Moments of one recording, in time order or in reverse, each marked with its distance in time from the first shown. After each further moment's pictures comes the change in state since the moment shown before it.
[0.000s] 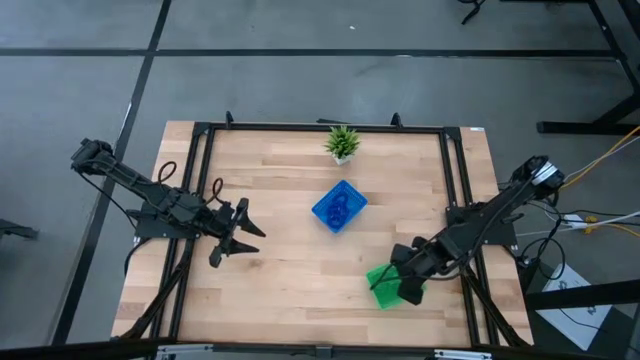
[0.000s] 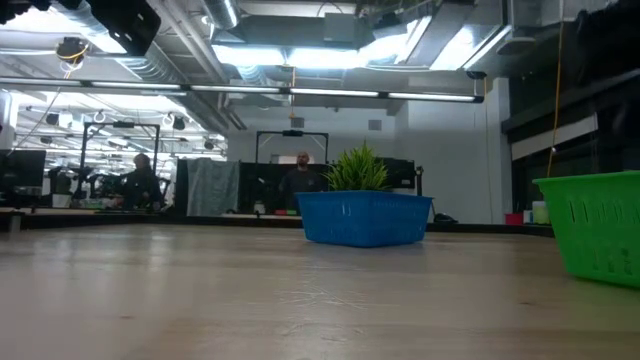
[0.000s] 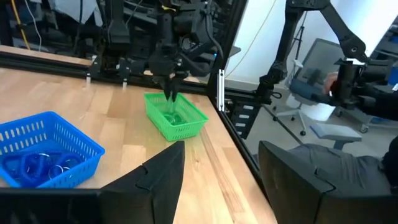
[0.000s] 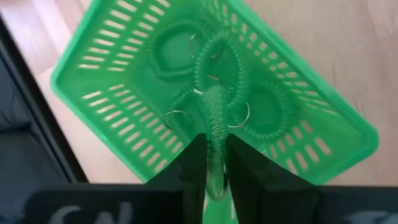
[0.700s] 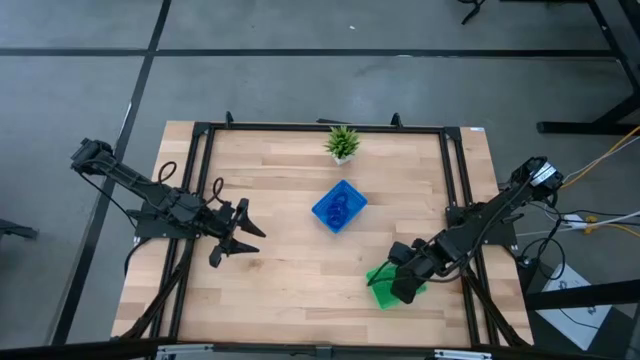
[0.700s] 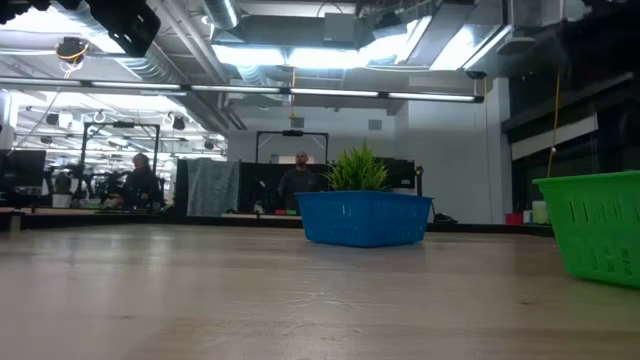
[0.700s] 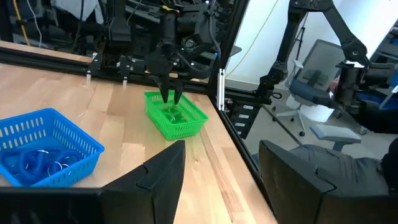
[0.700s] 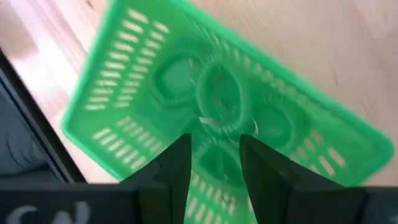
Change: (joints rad) left arm 0.000 0.000 0.000 0.000 -0.001 -0.016; right arm 0.003 0.025 0.000 0.036 0.049 0.160
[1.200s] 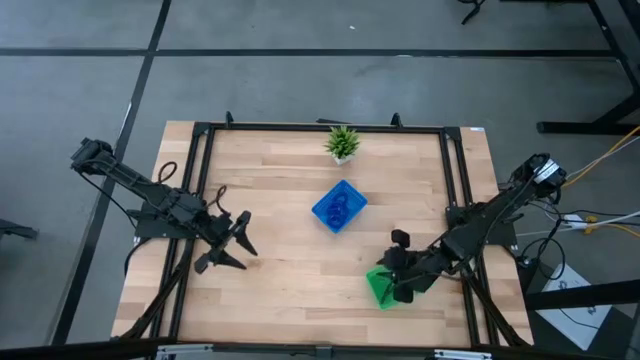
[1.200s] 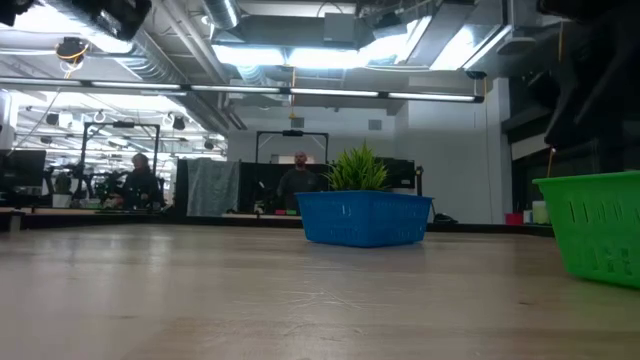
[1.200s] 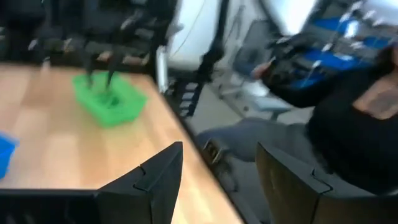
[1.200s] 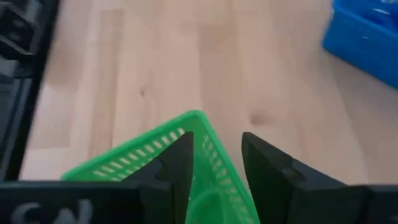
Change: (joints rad) left arm 0.000 0.005 0.000 -0.017 0.253 -0.001; right arm 0.035 -0.038 -0.066 0.312 0.406 -0.586
